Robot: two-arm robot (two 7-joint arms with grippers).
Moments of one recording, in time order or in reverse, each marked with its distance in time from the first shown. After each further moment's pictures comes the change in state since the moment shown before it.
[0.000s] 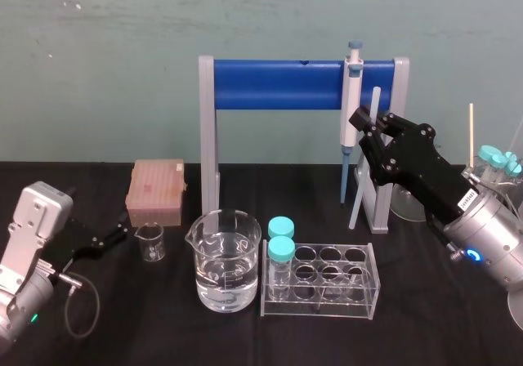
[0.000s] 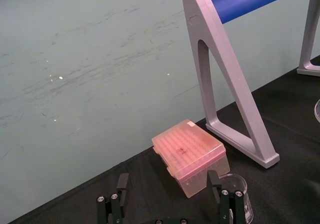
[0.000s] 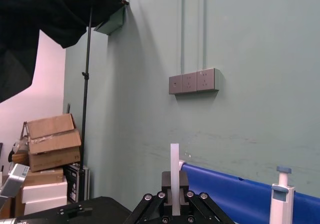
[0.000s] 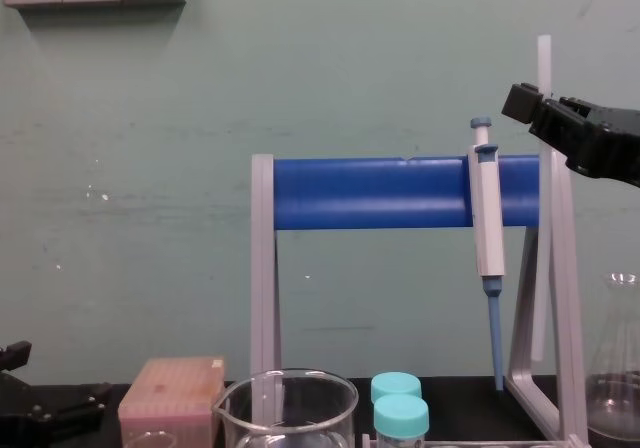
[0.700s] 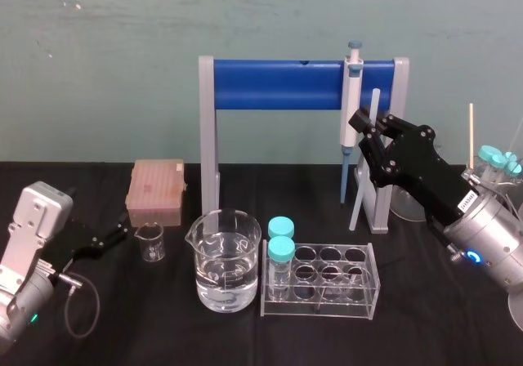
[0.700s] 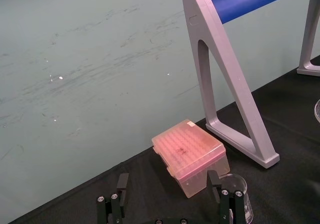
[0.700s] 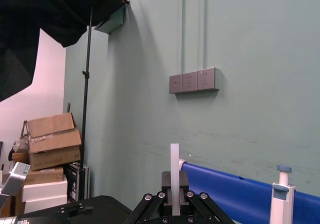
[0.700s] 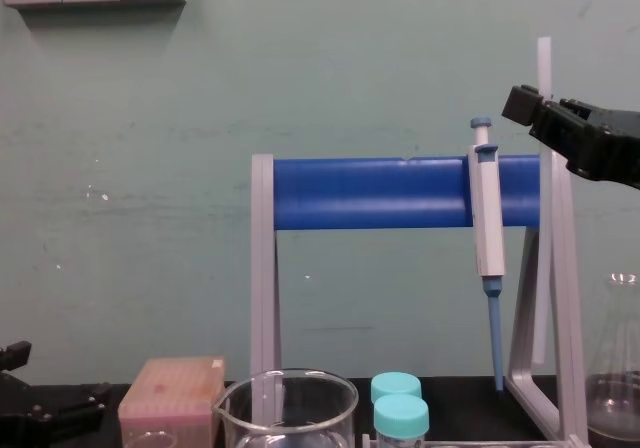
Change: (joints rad) left arm 0.000 0.000 0.000 0.000 0.000 0.000 0.000; right arm -0.004 0.002 0.000 -0.004 -0.004 -0.001 -0.001
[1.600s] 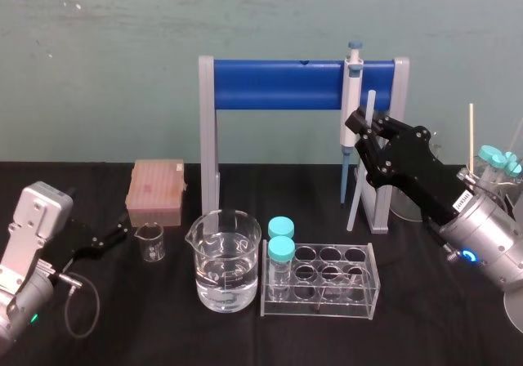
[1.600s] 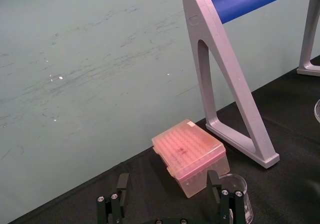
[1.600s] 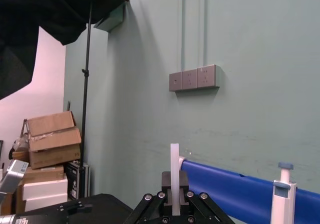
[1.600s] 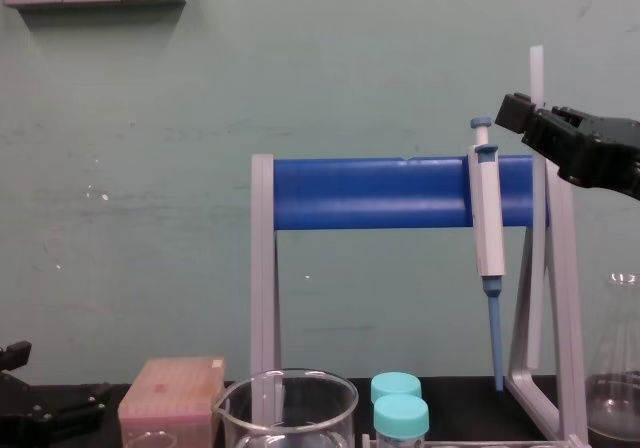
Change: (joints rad) left arm 0.000 0.000 0.000 0.000 0.000 0.000 0.000; right arm 0.014 -0.007 -0.009 0.022 -0.005 -0.001 0.002
